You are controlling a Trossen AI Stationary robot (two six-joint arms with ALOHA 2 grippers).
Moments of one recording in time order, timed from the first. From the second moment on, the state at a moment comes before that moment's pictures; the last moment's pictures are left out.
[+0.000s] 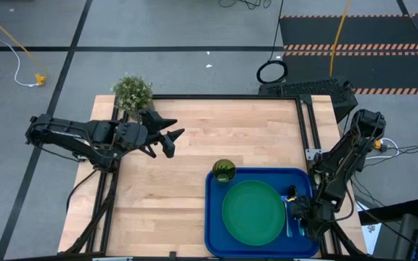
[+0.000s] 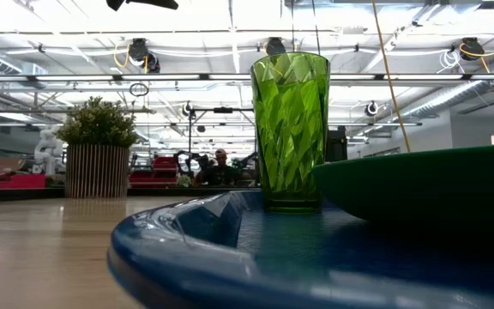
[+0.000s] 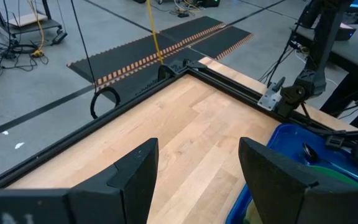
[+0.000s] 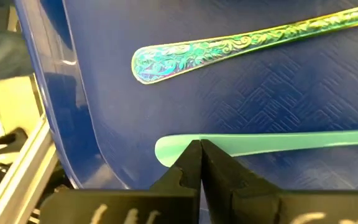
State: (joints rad) left arm -0.17 1.11 1.16 -0.50 -0.65 -0.48; right arm 1.14 1.25 0.44 -0.27 -0.08 1.35
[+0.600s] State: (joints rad) left arm -0.17 1.11 1.16 -0.50 -0.65 -0.48; right arm 1.14 1.25 0.44 -0.27 -0.08 1.43
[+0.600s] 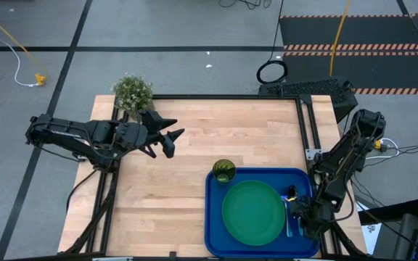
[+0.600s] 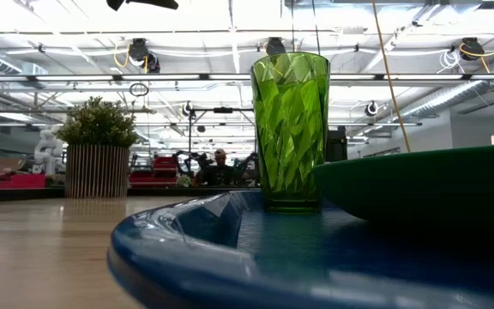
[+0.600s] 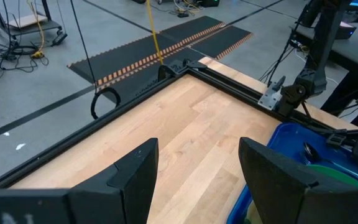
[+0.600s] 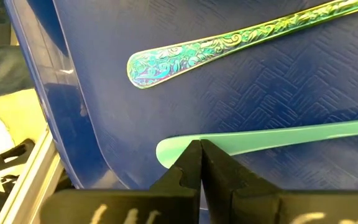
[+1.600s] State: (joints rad) left arm -0.17 1.11 1.16 -0.50 -0.65 -0.48; right arm 1.14 1.18 0.43 -0.24 -0.03 1.43
